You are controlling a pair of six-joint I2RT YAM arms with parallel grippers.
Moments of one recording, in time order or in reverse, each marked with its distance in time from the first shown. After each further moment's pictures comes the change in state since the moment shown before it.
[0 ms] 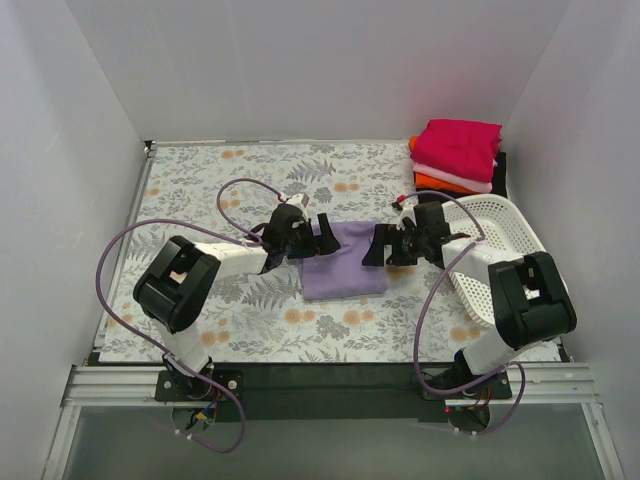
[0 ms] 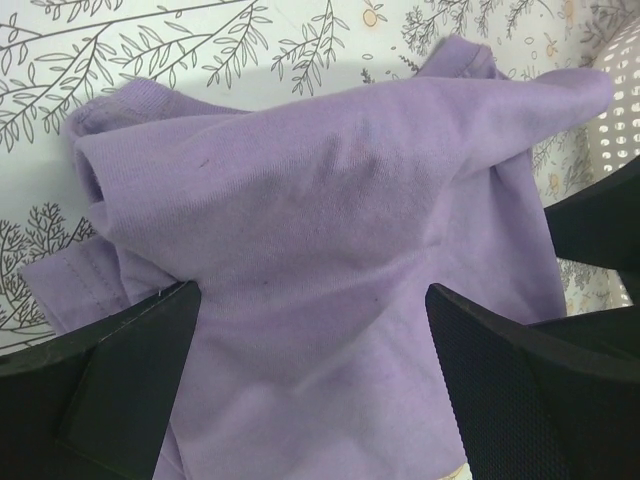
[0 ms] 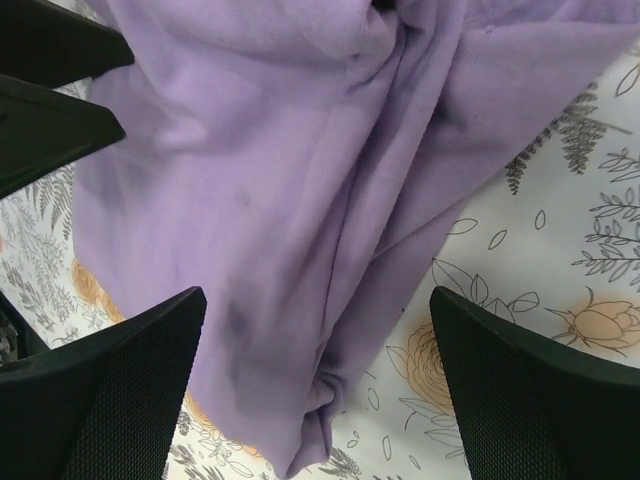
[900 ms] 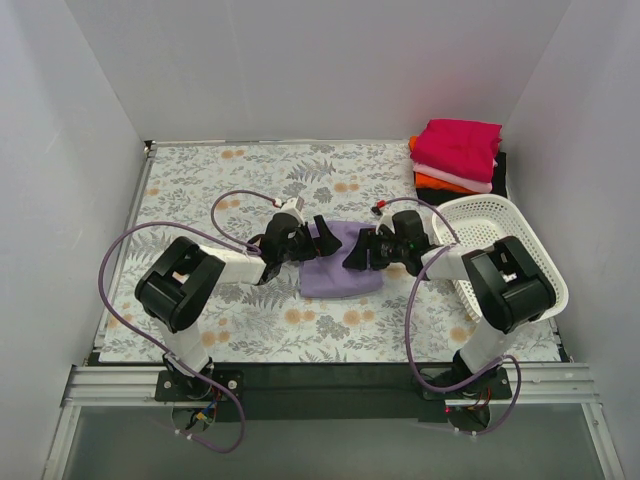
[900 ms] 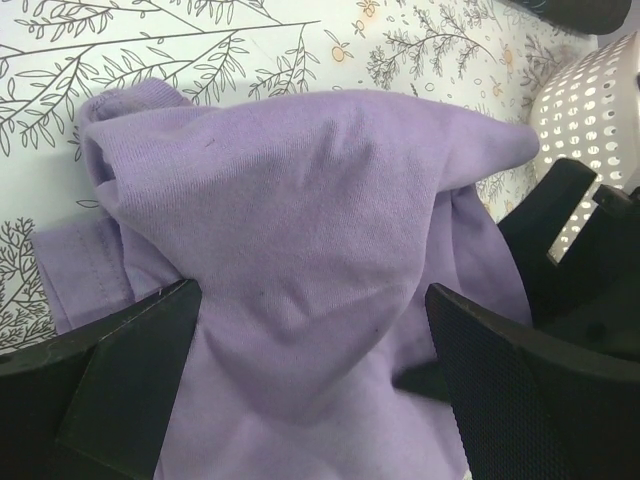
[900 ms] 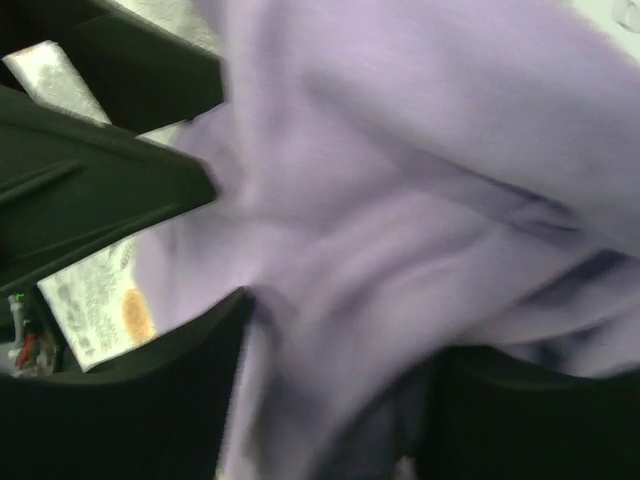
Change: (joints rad) left arm -0.011 0.015 -0.114 0.261 -0.002 -0.079; right arm 0.142 0.155 -0.072 0.418 -0.048 0.174
